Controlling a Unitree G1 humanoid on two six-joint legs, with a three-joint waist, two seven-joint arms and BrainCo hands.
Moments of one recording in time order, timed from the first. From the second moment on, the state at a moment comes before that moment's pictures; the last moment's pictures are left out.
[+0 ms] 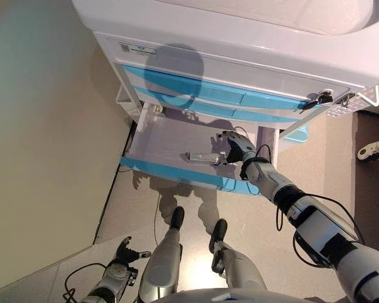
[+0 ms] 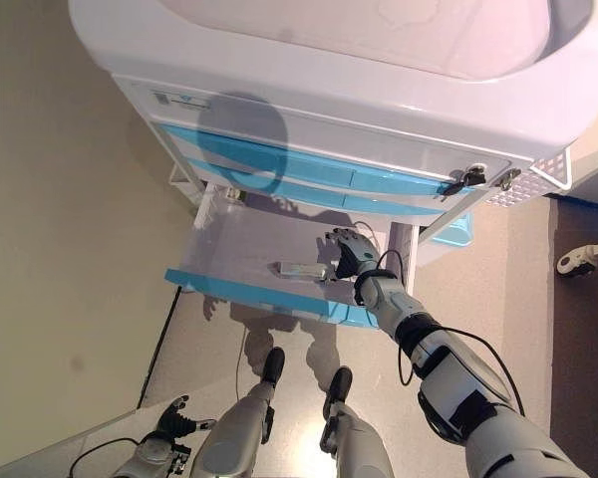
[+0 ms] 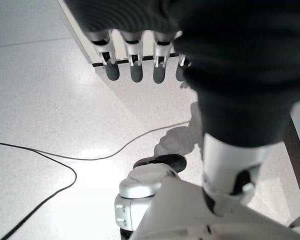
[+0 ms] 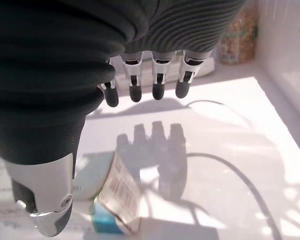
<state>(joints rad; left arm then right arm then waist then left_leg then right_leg) -0.08 0.28 -0.30 1.15 -0.03 -0.11 0.22 -0.79 -0.33 0.68 0.96 -0.48 -0.03 -0.27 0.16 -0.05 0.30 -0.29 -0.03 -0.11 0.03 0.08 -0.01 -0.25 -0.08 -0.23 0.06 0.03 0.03</state>
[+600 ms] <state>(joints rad) -0.09 0.28 -0.30 1.15 -0.04 -0.10 0.22 -0.78 -0.32 0.72 0.94 -0.53 -0.02 -0.25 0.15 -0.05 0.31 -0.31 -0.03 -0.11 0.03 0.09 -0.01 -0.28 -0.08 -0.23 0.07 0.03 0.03</state>
